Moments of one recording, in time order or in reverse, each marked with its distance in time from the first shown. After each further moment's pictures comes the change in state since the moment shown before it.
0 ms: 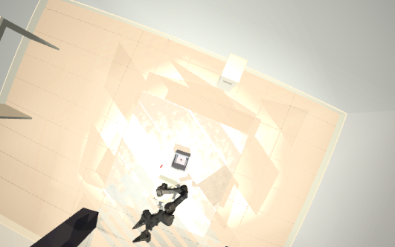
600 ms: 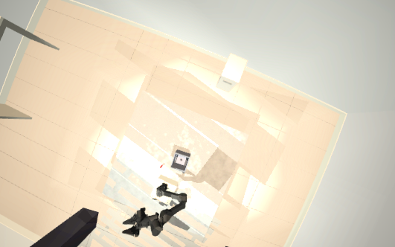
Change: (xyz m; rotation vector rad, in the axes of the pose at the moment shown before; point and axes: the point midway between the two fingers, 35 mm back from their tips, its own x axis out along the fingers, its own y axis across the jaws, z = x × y) arm 0.018 -0.016 0.089 -0.320 -0.409 0.008
